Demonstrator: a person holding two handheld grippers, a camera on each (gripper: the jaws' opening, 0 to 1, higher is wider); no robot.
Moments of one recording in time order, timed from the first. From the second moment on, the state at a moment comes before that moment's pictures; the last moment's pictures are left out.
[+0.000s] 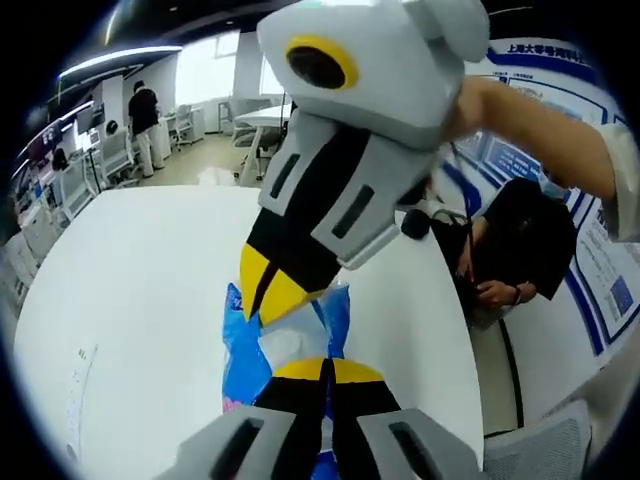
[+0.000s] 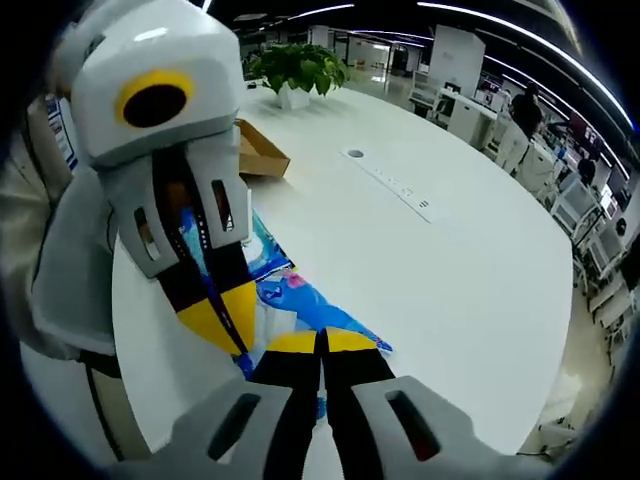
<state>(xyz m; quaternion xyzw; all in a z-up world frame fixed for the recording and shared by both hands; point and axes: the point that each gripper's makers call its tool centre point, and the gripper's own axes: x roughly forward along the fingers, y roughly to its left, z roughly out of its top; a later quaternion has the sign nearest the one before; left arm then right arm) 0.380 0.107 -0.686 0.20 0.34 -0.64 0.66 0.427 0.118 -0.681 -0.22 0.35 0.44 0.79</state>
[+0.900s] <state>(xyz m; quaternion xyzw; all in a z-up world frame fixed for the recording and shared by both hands) 0.379 0.112 -0.715 0.17 0.37 -0.62 0.67 0.433 0.106 -0.727 -0.26 0.37 0.43 0.78</state>
